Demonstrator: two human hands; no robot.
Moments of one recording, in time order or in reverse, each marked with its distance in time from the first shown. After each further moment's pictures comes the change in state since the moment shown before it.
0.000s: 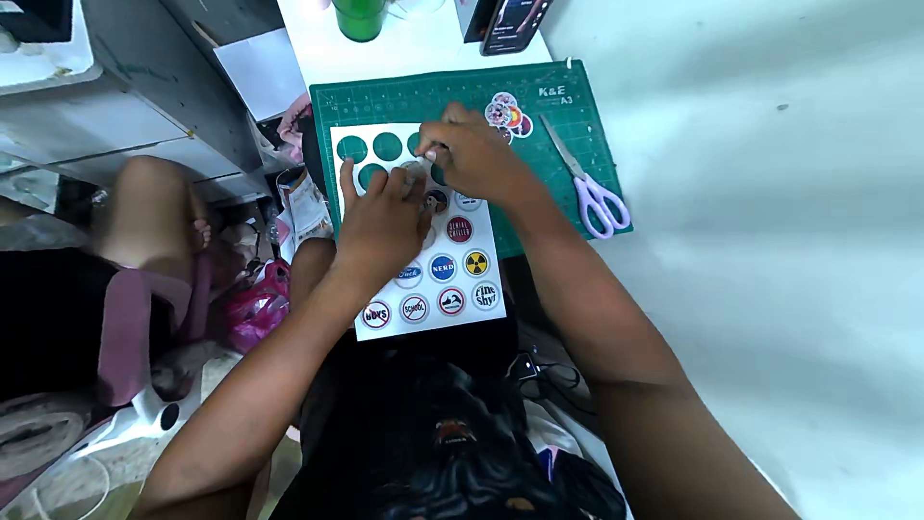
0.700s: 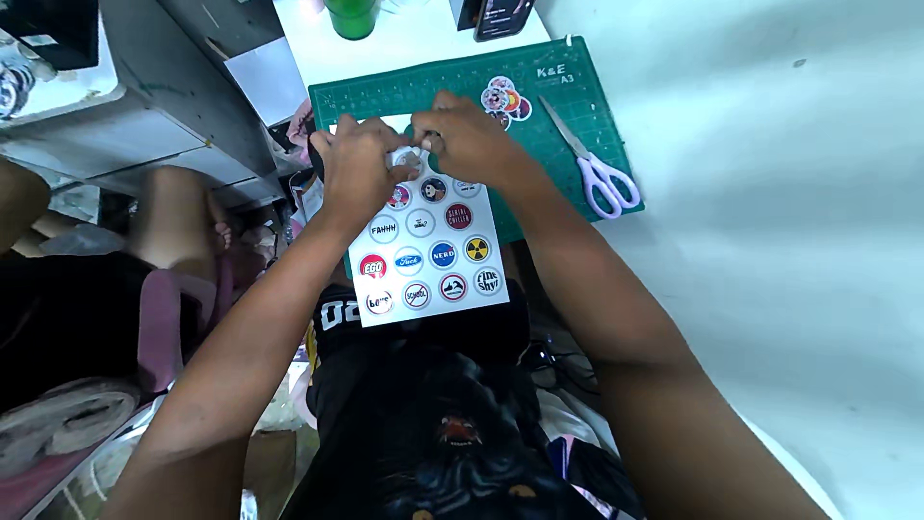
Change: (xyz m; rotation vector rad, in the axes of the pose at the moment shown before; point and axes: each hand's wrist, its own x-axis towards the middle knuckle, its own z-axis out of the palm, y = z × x) left_hand 0.049 -0.036 -0.012 -0.180 0.040 -0.162; right_hand 0.005 0.003 0.002 -0.001 -0.005 -0.047
